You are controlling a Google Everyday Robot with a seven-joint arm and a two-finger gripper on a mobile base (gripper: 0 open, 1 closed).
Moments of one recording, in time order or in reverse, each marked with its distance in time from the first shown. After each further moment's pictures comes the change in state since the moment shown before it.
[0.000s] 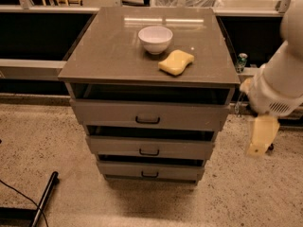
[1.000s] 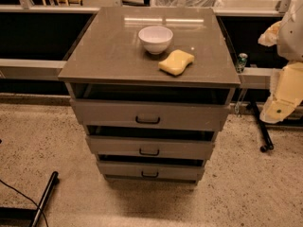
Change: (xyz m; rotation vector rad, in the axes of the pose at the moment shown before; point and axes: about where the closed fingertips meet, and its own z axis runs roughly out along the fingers) arm -0.026 -0.011 -0.125 0.076 -0.088 0.050
